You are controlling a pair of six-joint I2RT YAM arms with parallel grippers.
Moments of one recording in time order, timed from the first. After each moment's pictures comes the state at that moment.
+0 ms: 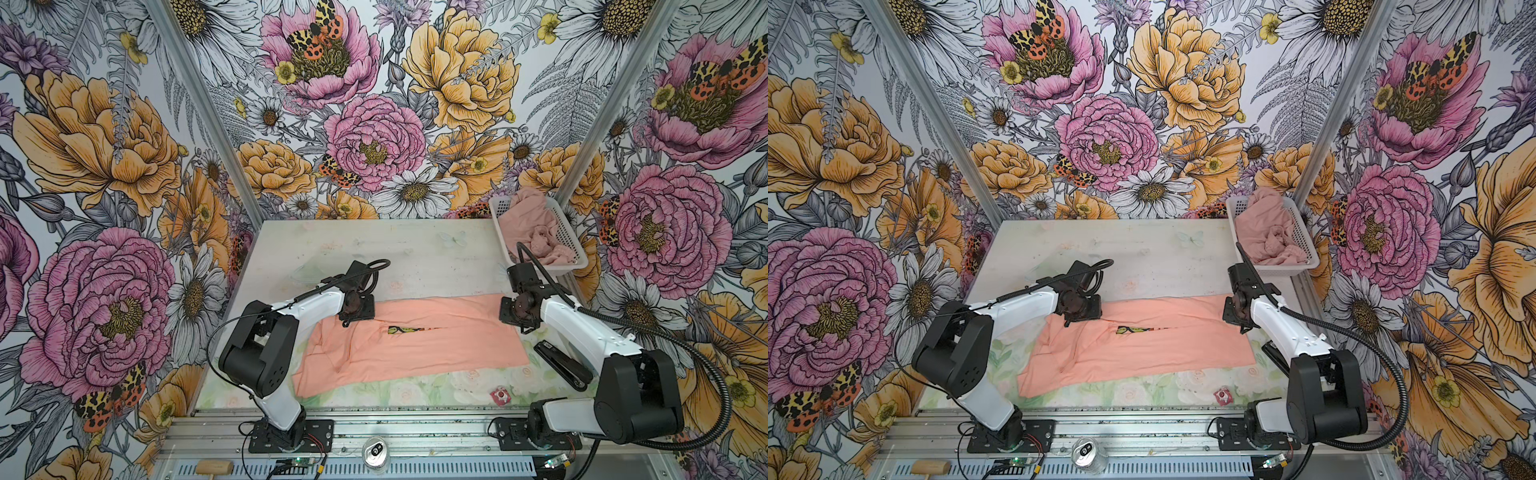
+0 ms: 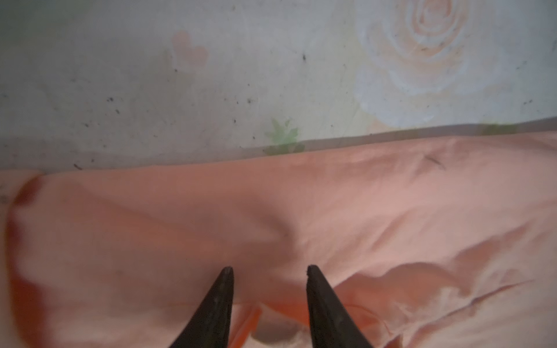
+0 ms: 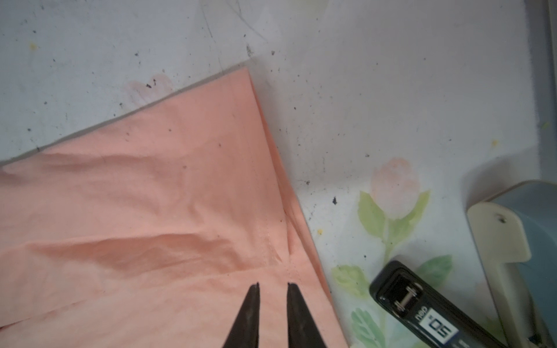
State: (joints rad) left arm -0.47 1.69 1.02 -0.55 0.03 -0.49; right arm 0.12 1.35 0.88 -0.80 0.13 0.37
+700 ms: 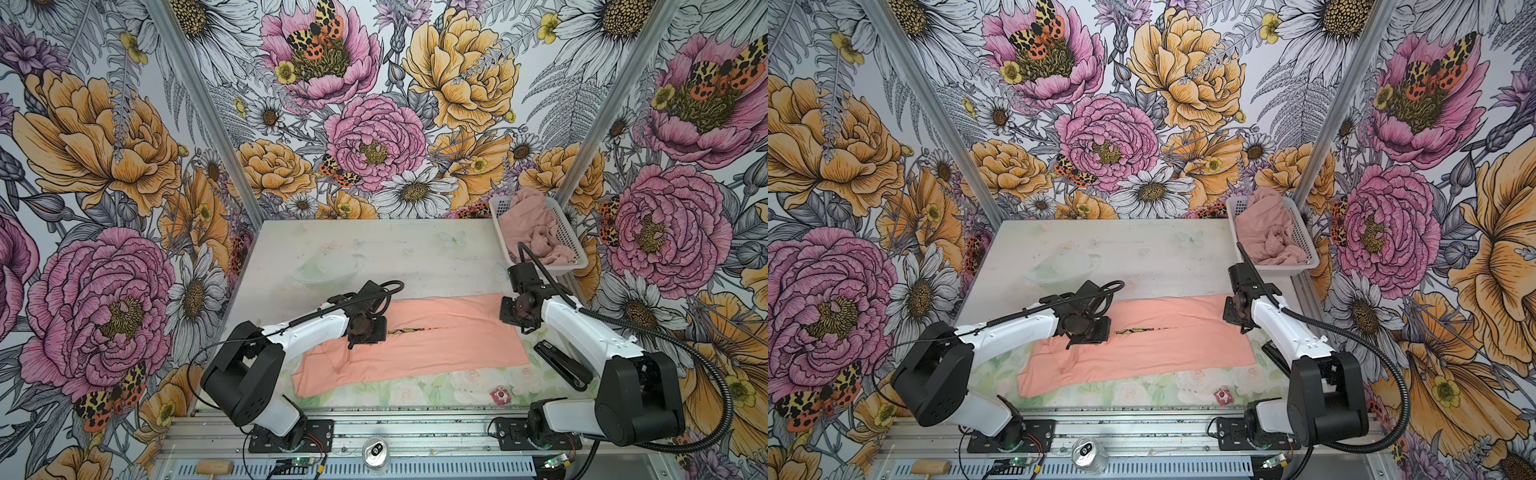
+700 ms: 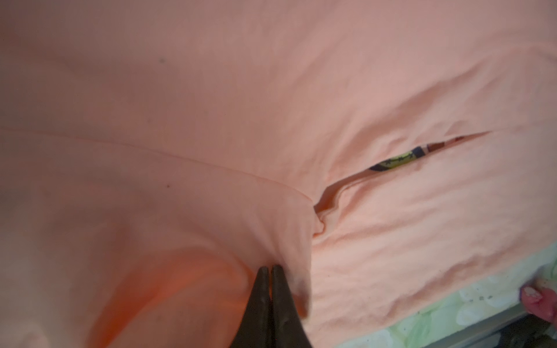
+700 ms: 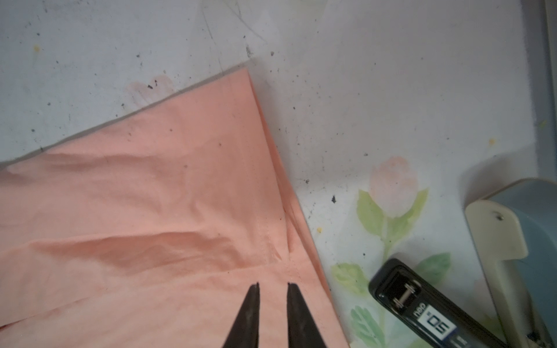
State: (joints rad) left arm -0.70 1.51 0.87 -0.61 0.09 -0.66; right arm 0.12 1.35 0.89 -0.81 0.13 0.38
